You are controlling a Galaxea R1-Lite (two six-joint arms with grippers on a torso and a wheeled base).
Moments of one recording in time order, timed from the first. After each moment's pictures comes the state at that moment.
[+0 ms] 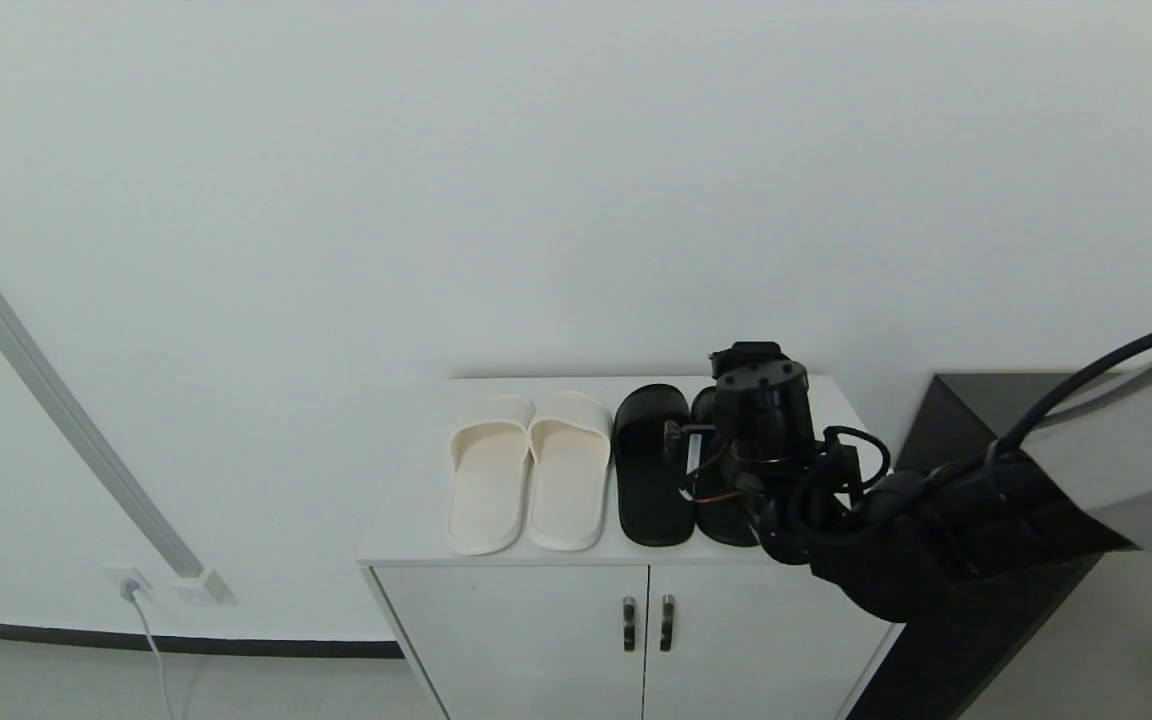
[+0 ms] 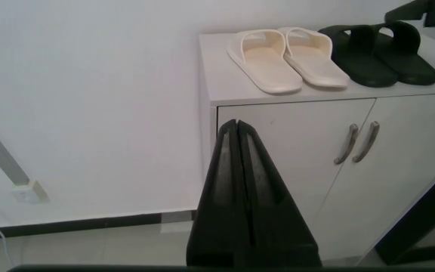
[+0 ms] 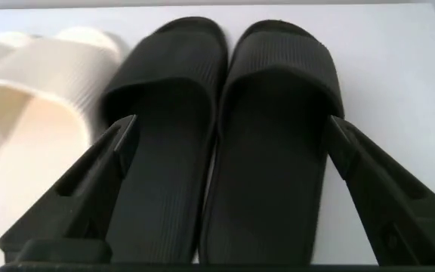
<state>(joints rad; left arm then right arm) 0.00 0.00 0.00 0.00 -0.07 0.00 0.74 2.09 -1.16 -0.63 -0.63 0.29</state>
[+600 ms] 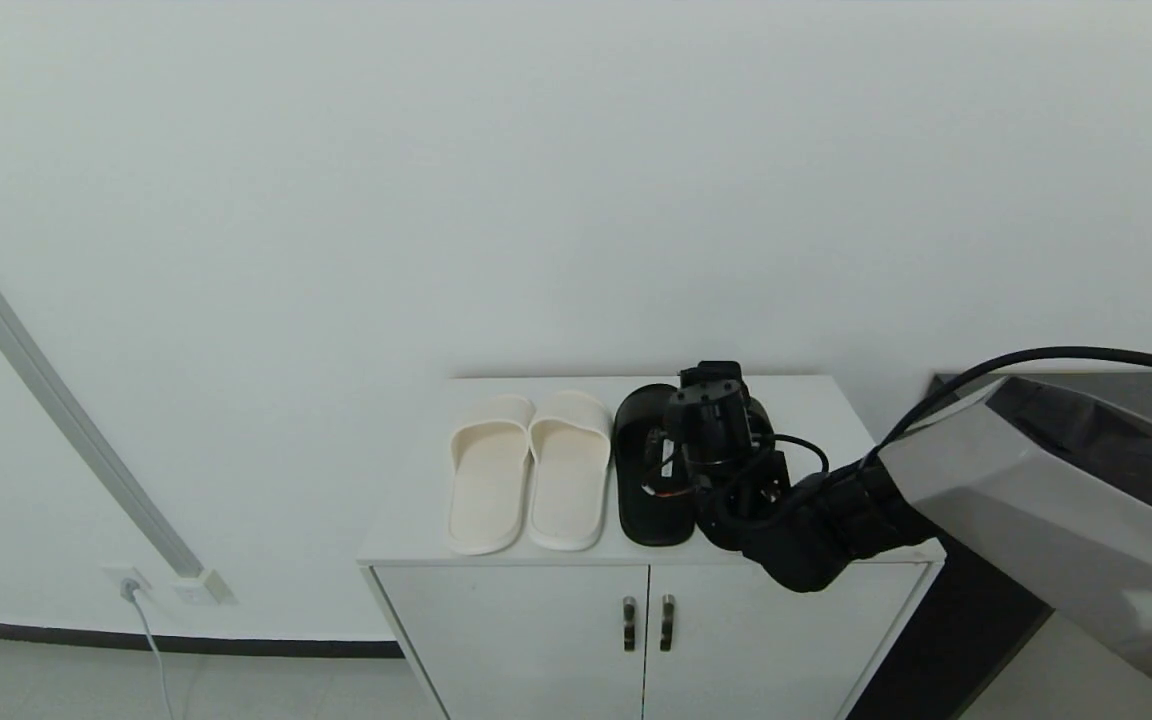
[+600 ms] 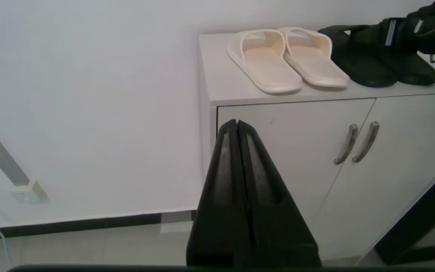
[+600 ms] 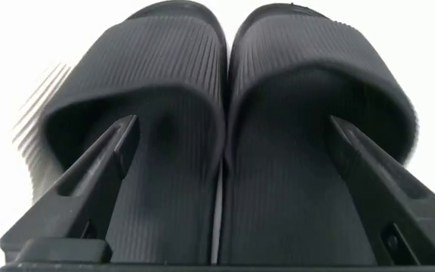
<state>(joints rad) 0.00 0.00 0.00 0.00 -0.07 0.00 0.70 2.31 -1.38 -0.60 -0.68 0.28</state>
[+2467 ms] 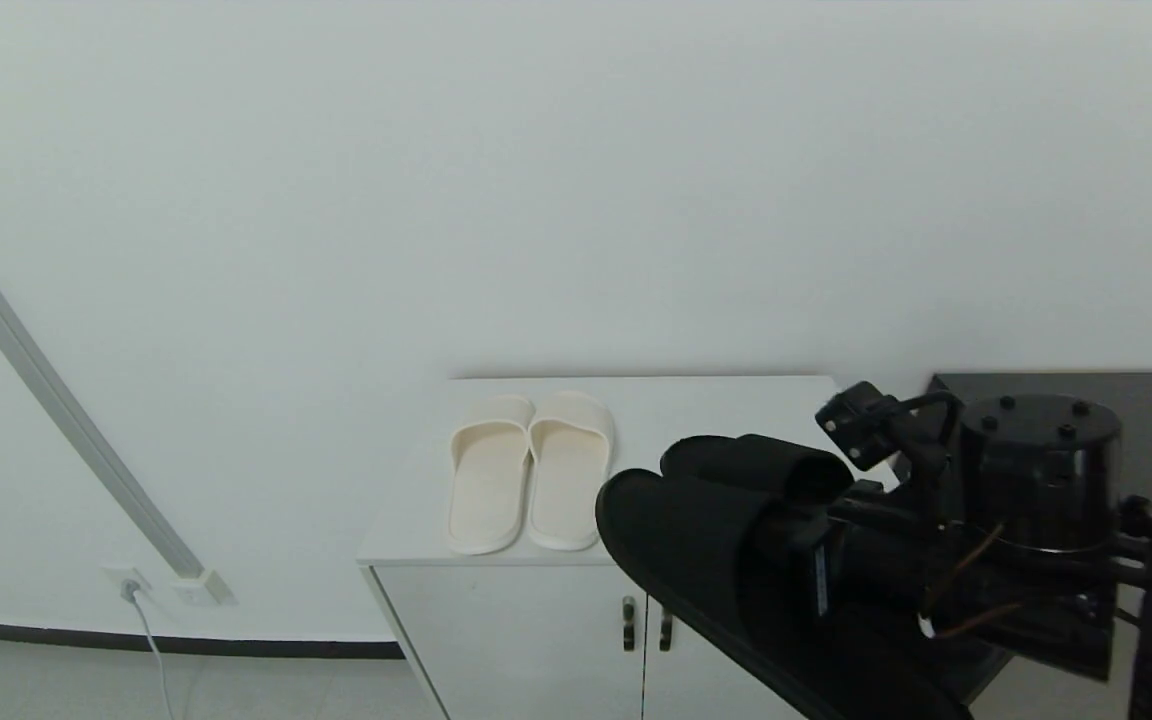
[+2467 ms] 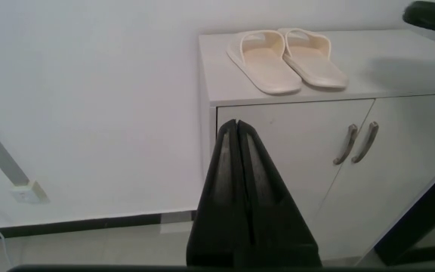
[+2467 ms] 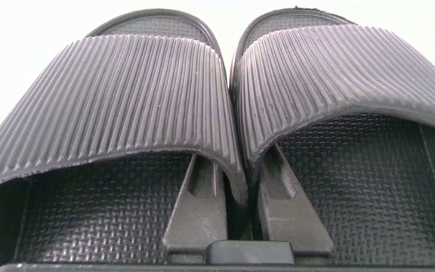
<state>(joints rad) 0.00 0.00 0.00 0.00 -0.07 0.00 0.73 1.62 -0.62 -0.71 0.08 0.13</state>
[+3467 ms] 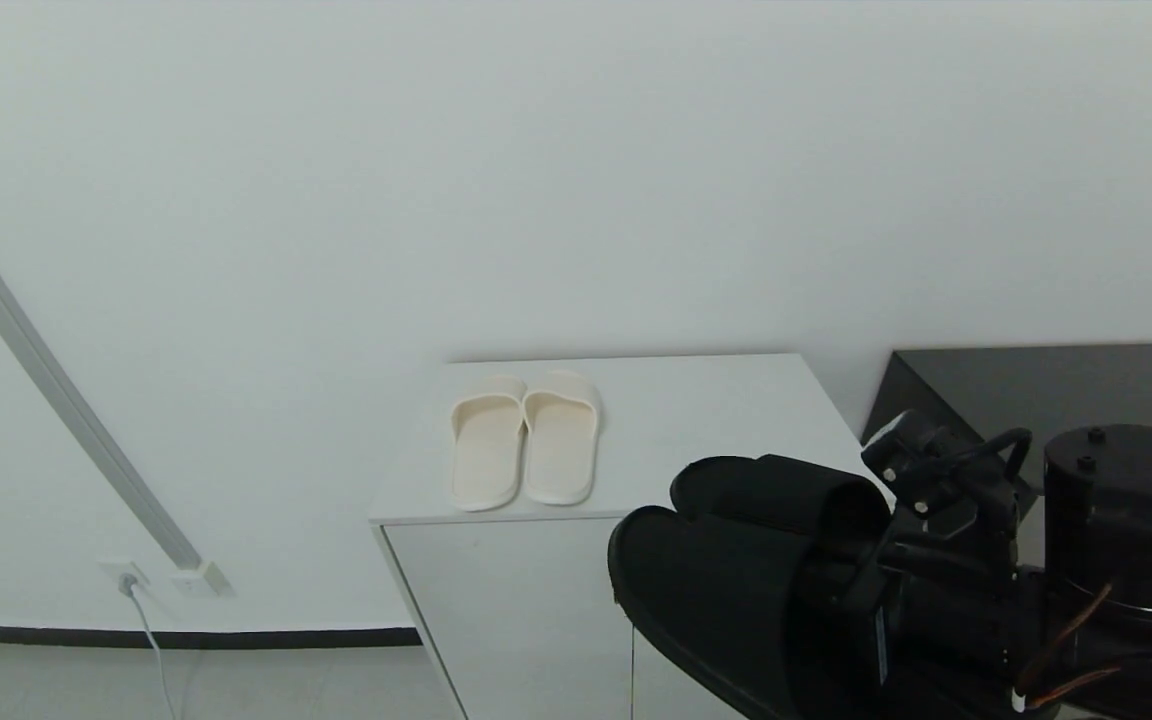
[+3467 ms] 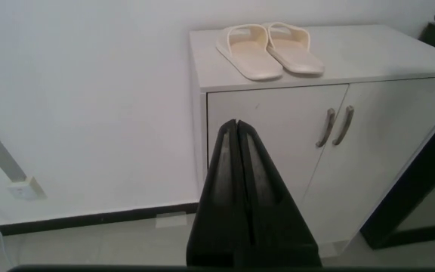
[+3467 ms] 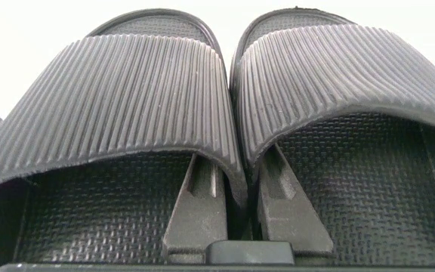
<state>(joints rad) 0.00 0.00 0.00 0.00 -0.07 0.00 0.76 1.51 -0.52 -0.69 0.10 0.08</state>
